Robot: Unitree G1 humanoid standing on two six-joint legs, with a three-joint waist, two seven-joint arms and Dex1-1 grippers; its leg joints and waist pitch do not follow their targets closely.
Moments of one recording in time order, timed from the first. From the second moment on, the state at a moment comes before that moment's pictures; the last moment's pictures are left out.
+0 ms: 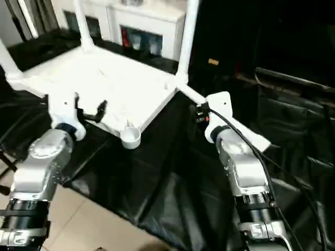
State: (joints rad) left arm -0.40 0.22 0.11 0.09 -0.10 0.33 -0.14; right arm -0.46 -0.24 0.02 0.16 0.15 0.39 0.23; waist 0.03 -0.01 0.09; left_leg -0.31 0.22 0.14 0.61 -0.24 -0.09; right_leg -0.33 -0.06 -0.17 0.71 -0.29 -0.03
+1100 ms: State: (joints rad) left arm -0.36 0.54 0.04 -0.13 -0.38 0.61 -0.73; right arm -0.80 -0.52 -0.02 0.98 0.10 0.08 0.73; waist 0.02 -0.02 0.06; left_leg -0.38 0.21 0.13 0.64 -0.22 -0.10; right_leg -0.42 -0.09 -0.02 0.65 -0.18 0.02
